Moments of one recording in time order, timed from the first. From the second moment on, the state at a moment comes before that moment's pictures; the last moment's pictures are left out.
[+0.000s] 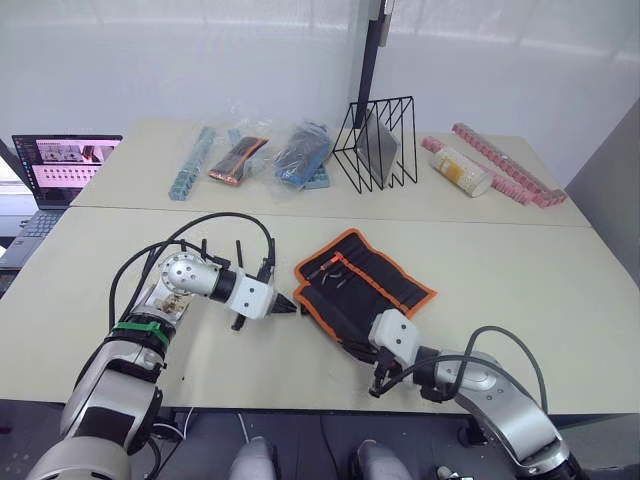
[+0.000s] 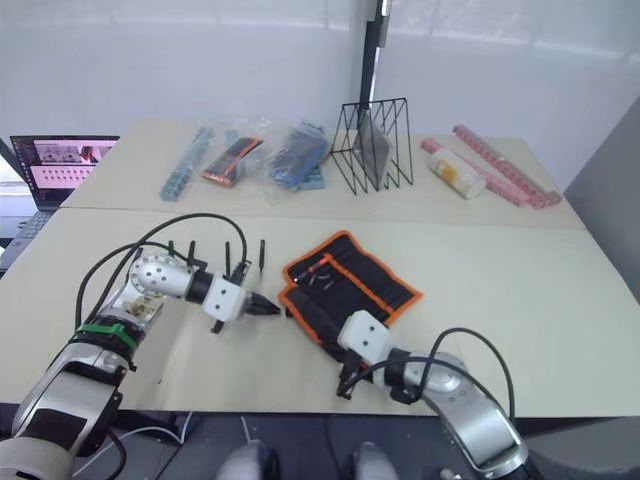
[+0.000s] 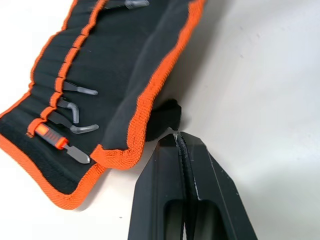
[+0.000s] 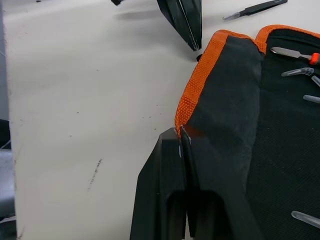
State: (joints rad) left arm -0.77 0.59 -0.31 0.75 0.05 -0.82 -1.35; right arm -0.07 -0.53 0.29 -0.51 0.22 0.48 0.71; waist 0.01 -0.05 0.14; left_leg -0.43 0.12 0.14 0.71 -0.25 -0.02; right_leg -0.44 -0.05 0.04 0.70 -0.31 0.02
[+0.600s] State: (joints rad) left arm -0.74 0.64 -0.32 0.73 0.04 -0.85 -1.33; right arm -0.21 -0.44 0.13 -0.42 0.45 0.70 0.66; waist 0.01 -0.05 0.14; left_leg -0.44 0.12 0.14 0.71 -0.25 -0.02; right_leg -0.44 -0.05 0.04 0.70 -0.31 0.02
